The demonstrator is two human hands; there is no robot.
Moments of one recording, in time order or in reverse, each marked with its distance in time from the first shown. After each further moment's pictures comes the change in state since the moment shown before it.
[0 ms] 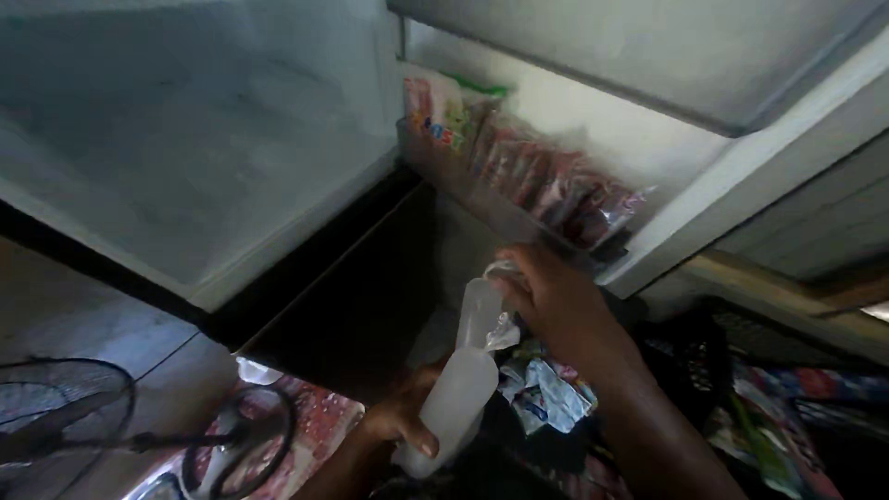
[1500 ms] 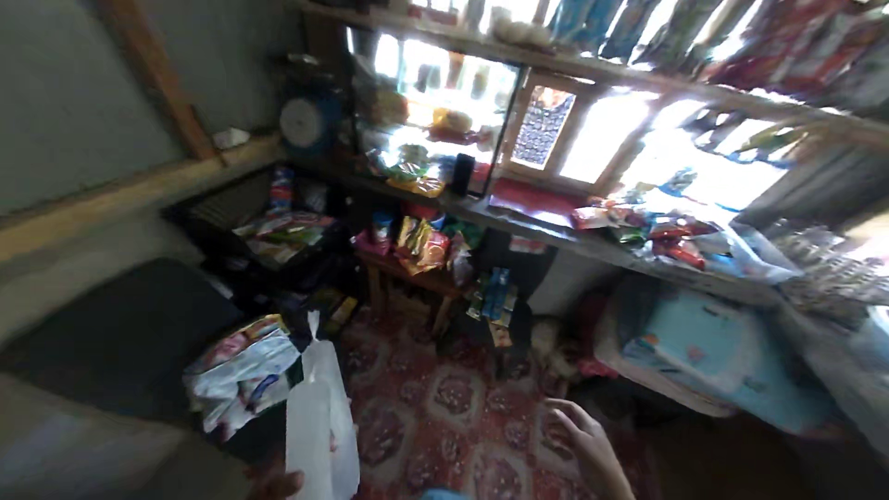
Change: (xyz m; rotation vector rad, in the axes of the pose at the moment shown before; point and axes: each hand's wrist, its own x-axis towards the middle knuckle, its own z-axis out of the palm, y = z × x) left_hand -0.088 -0.095 0.174 0.212 -0.274 -0.879; right_hand -0.658 -0.373 0.145 0.351 1.539 1.806
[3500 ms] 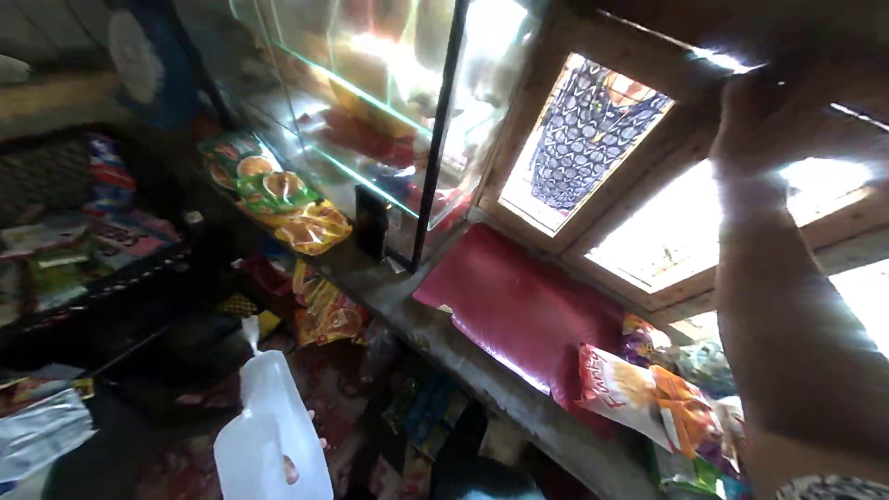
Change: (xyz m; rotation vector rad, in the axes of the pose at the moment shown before) left_hand 0.321 -0.029 0.483 -0.346 -0.033 0.238; right_hand 0.820 -0.510 -0.205 -0.763 0.818 -0.957
